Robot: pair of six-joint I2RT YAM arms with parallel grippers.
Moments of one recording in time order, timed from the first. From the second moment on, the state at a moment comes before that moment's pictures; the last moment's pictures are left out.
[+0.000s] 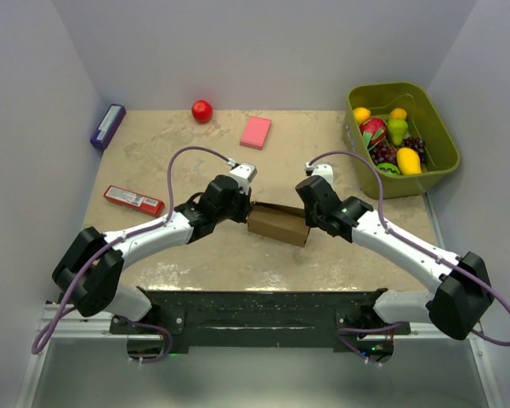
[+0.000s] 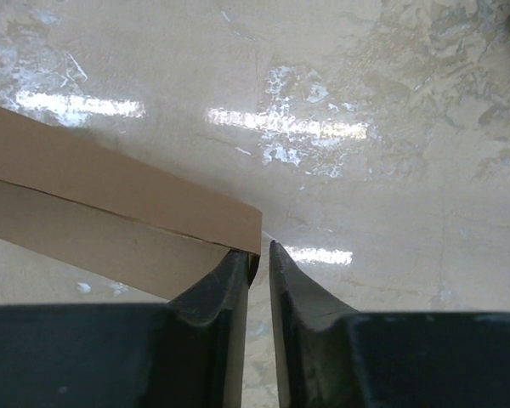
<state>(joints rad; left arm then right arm) -0.73 1.45 0.84 0.01 -0.05 -0.29 0.72 1.27 0.97 -0.64 0.48 0.48</state>
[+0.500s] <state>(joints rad) -0.73 1.45 0.84 0.01 -0.05 -0.29 0.71 1.27 0.94 -0.58 0.48 0.55</state>
